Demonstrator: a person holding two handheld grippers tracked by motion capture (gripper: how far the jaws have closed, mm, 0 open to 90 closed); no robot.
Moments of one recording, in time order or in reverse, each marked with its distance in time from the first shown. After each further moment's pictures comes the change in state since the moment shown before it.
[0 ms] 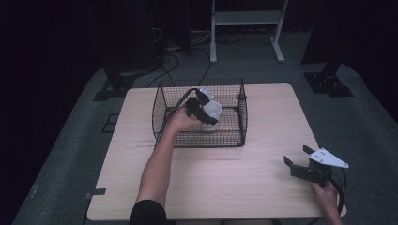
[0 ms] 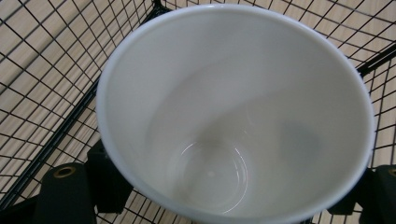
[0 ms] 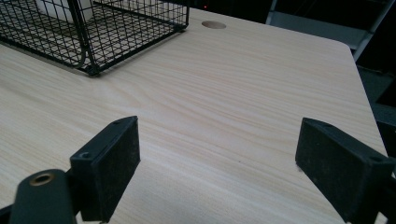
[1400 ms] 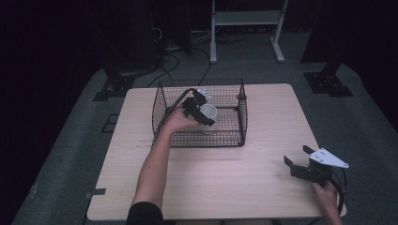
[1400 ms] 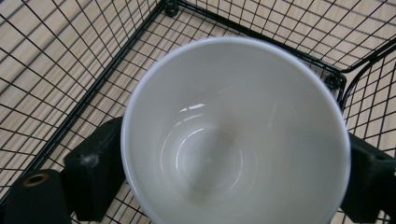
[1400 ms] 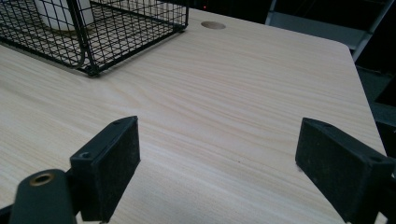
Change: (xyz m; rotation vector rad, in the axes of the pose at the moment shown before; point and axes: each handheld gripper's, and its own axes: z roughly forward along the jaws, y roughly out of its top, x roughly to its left) left arm 0.000 -0.005 -0.010 0.010 0.031 -0.010; right arm 0.000 0.000 0.000 -0.001 -0.003 0.000
